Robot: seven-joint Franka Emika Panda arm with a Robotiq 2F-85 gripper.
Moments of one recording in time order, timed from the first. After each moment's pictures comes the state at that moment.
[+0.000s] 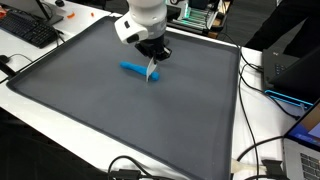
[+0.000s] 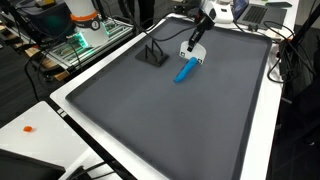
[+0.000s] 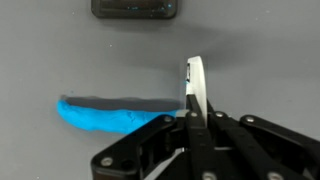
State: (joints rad) arm 0.17 0.51 0.06 -1.81 -0.08 2.04 0.17
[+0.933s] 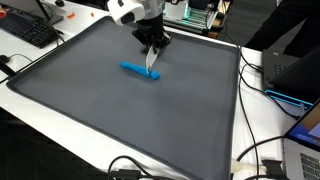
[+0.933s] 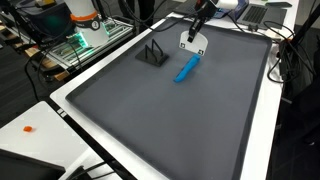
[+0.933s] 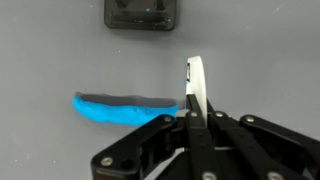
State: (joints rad) arm 0.15 0.42 0.07 -1.81 -0.04 1.96 0.11
